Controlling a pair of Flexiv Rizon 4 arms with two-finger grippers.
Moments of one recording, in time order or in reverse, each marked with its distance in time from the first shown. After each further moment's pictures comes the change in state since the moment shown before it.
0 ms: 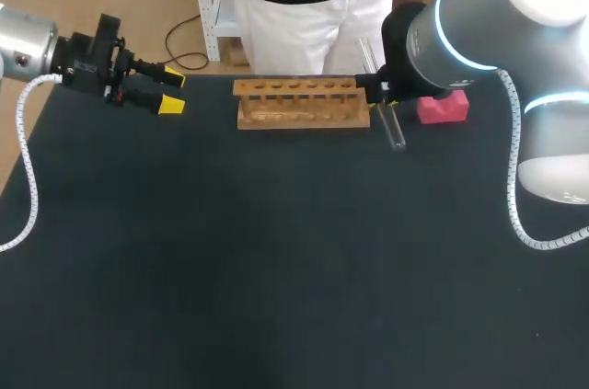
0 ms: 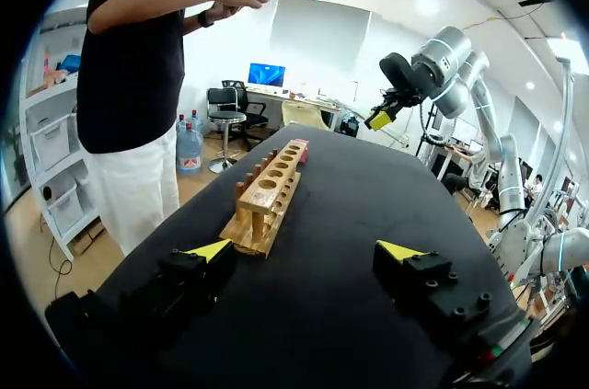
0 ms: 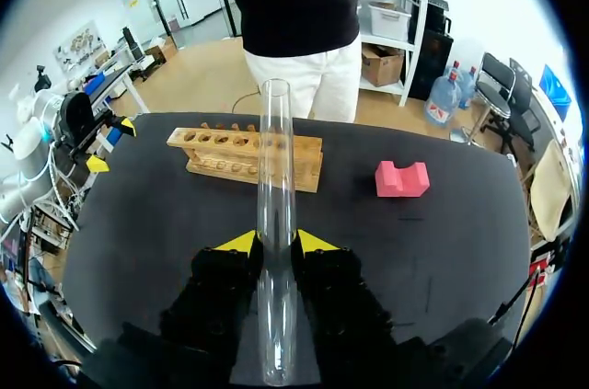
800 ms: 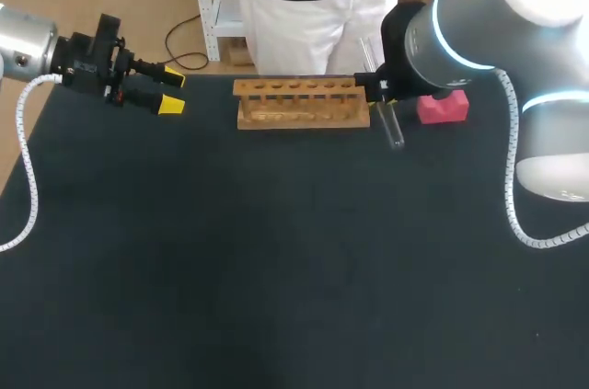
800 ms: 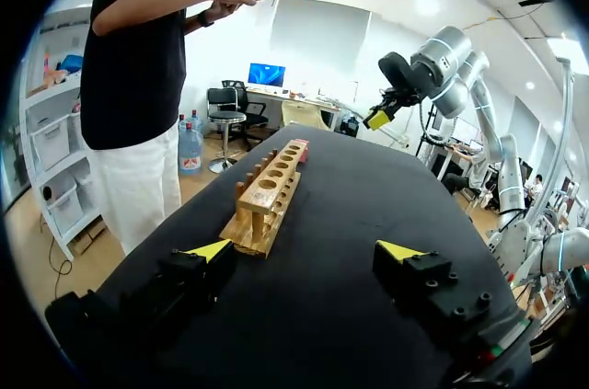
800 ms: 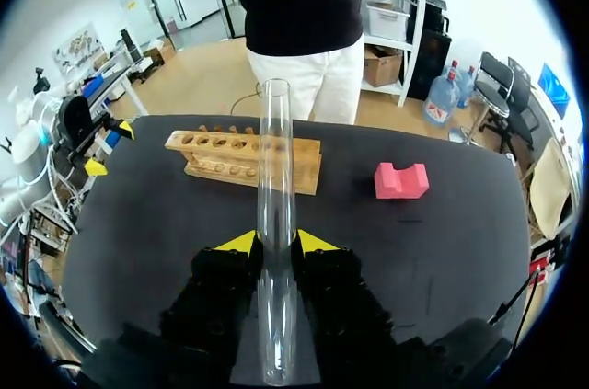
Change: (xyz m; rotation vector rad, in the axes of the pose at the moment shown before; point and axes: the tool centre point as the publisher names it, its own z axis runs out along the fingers) left arm 0.000 0.000 0.000 0.000 0.000 0.000; right arm -0.004 -0.001 0.006 0.014 -0.007 0.010
